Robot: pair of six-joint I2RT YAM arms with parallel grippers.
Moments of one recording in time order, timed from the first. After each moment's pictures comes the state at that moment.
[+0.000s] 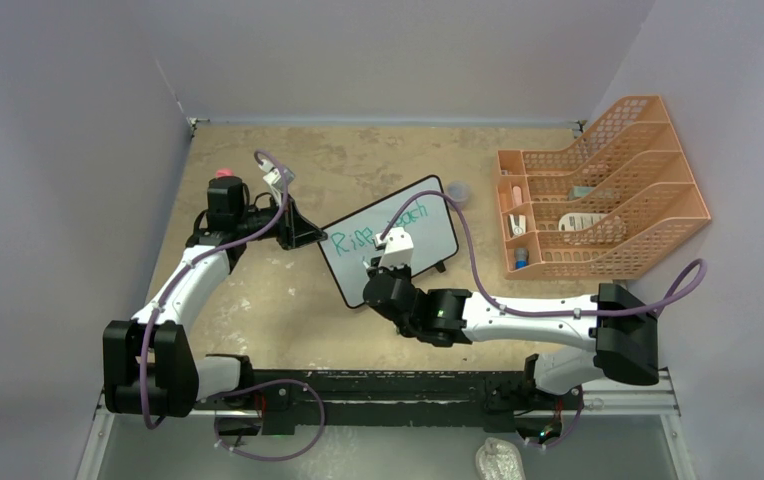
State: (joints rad) left arm -0.05 1.25 0.78 -0.10 1.04 -0.09; right arm 1.28 1.41 0.92 -0.16 0.78 0.65
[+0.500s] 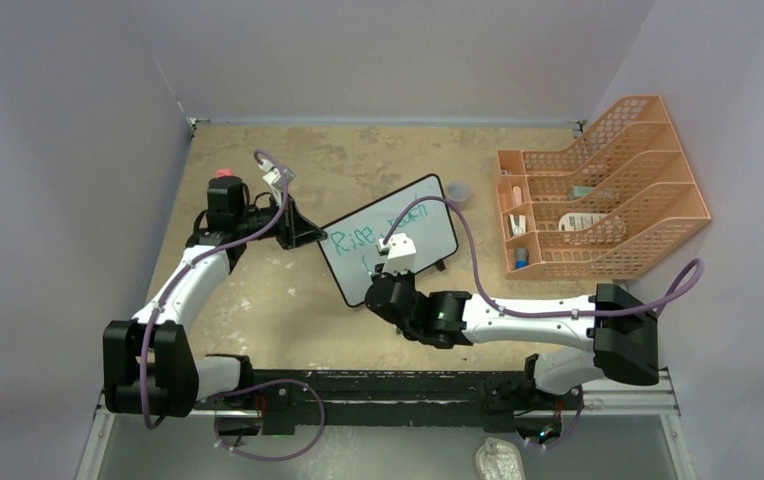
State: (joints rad) left arm -0.05 1.25 0.78 -0.09 1.03 -0.09; right arm 1.28 1.41 0.89 -0.21 0.73 0.72
